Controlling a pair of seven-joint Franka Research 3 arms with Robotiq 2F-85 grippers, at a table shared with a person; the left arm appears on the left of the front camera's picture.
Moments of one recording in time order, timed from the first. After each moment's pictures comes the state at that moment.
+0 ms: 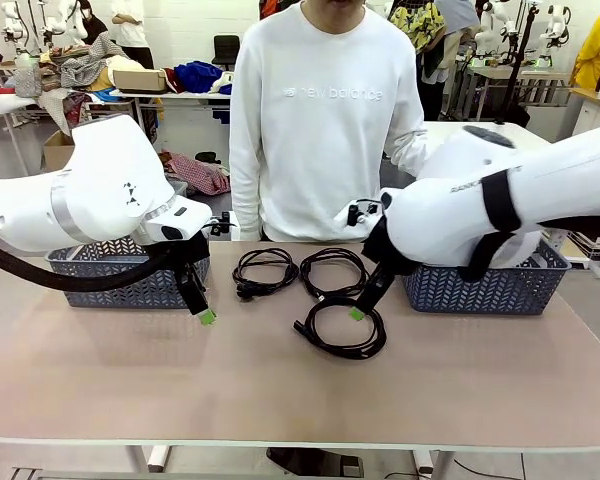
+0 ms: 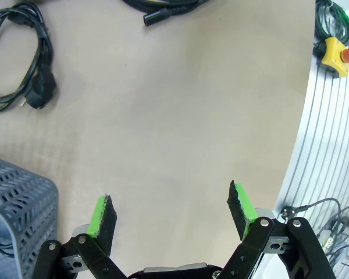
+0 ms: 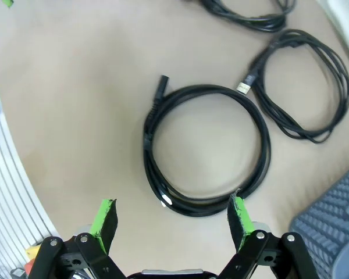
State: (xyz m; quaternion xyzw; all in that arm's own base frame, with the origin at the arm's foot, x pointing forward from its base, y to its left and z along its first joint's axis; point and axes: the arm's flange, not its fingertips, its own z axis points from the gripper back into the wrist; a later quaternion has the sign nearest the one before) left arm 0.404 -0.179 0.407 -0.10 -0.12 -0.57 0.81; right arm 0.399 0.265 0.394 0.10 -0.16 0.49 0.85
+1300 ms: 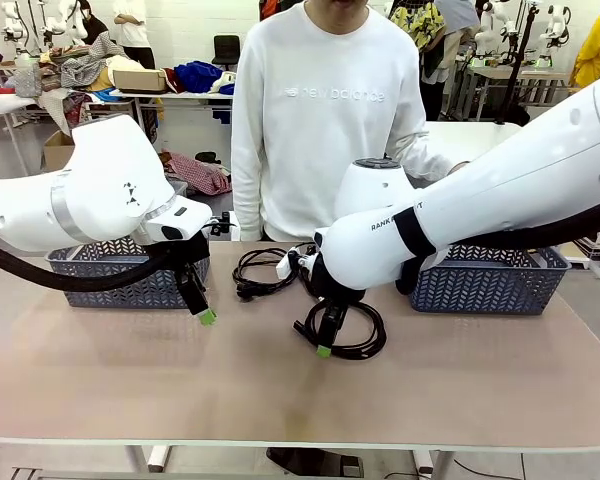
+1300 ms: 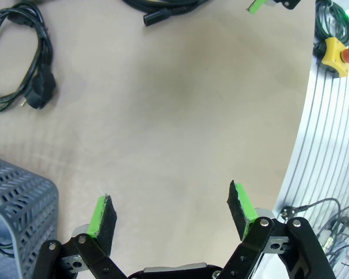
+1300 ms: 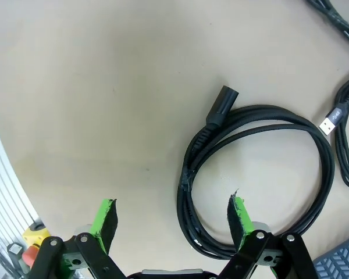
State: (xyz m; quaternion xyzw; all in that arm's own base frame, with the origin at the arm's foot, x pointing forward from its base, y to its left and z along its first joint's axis) left arm 0.404 -0.179 0.407 -0.10 -0.12 -0.57 0.81; right arm 0.410 0.342 0.332 0.05 -0.04 0.55 0.83
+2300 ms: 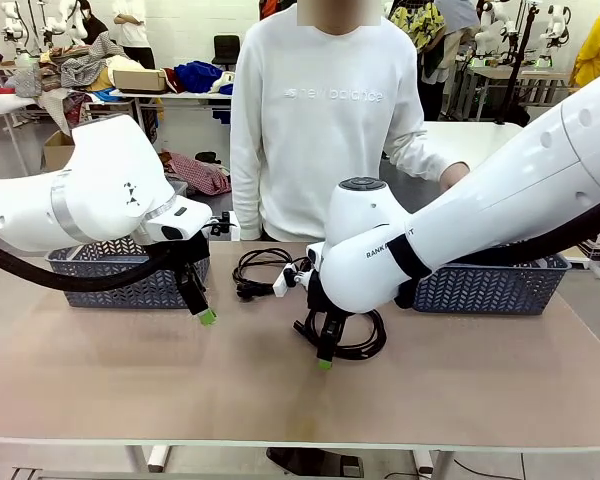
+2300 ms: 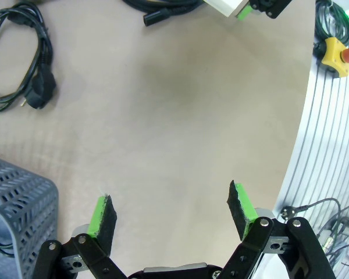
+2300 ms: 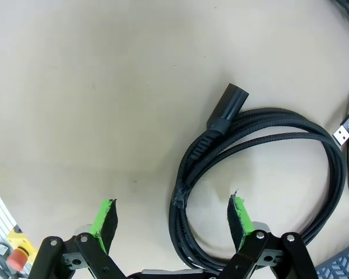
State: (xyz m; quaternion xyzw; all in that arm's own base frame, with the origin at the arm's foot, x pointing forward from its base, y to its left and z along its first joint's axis) left arm 0.404 -0.179 0.407 -0.10 -0.12 -0.57 0.81; right arm 0.411 0.348 0.305 0.02 -0.03 0.56 0.82
